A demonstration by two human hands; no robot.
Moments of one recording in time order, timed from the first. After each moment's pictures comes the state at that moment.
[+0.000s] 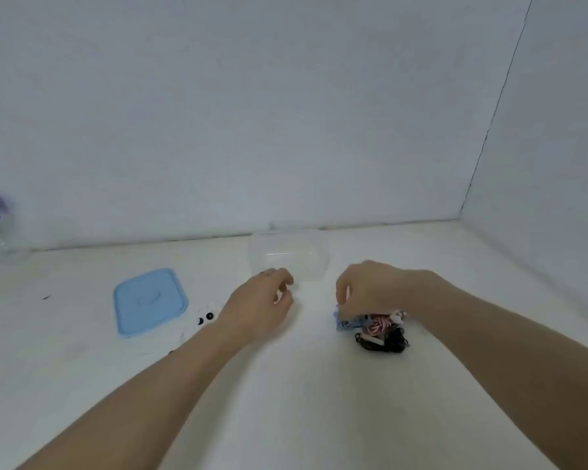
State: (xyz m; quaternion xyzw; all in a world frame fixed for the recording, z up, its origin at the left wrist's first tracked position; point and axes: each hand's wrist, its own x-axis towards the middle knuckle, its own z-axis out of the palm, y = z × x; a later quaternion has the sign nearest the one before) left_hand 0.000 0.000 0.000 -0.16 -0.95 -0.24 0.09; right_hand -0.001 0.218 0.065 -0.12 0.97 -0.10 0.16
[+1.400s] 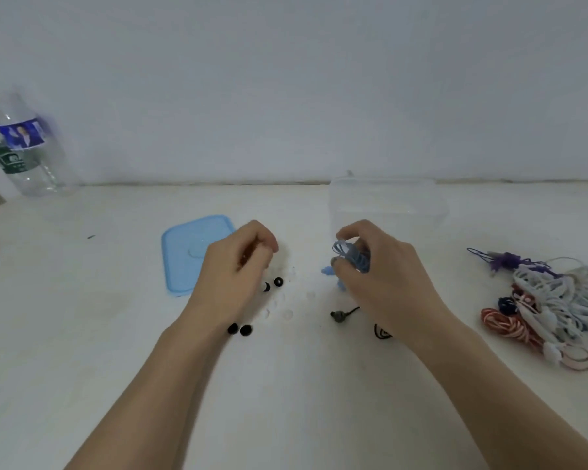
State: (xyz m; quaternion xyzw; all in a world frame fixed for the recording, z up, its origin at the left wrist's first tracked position) left_hand 0.001 -0.121 -0.035 -0.04 -0.85 -0.48 0.19; right_hand -0.014 0.083 -0.016 -0.13 0.89 -0.43 -0.05
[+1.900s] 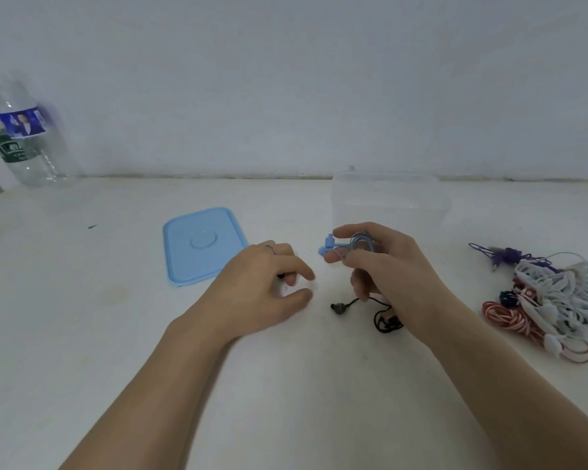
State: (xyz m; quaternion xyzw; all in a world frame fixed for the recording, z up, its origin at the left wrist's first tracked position) left_hand -0.002 -0.119 -0.049 -0.19 -0.95 -0.22 0.13; right_hand -0.014 0.088 -0.013 -0.07 0.74 -0.67 0.08
